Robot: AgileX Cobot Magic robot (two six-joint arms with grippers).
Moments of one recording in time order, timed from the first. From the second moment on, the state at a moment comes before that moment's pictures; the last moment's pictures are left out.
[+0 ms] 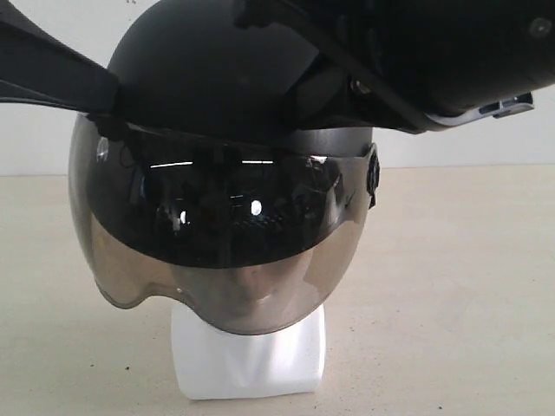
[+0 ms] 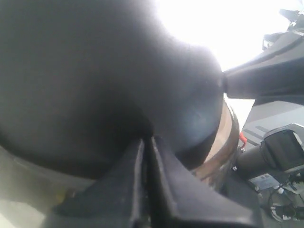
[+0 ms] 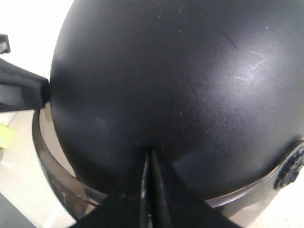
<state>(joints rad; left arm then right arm) -0.14 1.20 -1.21 -0.95 1.20 0.75 1.07 1.14 -1.20 -0.14 0.70 0.67</state>
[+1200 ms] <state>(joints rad) -0.21 1.18 -1.13 -0.81 1.24 0.71 1.07 1.17 -1.20 -0.08 0.88 0.66</state>
